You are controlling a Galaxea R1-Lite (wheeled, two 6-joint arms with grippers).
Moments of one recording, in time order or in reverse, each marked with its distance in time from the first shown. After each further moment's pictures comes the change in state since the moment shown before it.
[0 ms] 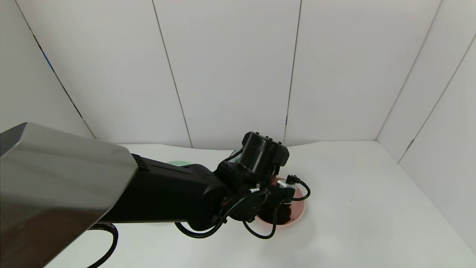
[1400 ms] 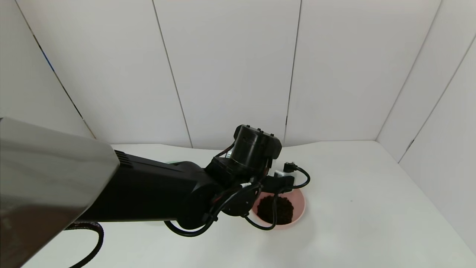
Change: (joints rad) left arm 0.016 -0.036 0.030 -0.060 -0.046 -0.117; right arm 0.000 0.000 0.000 0.000 0.000 0.000
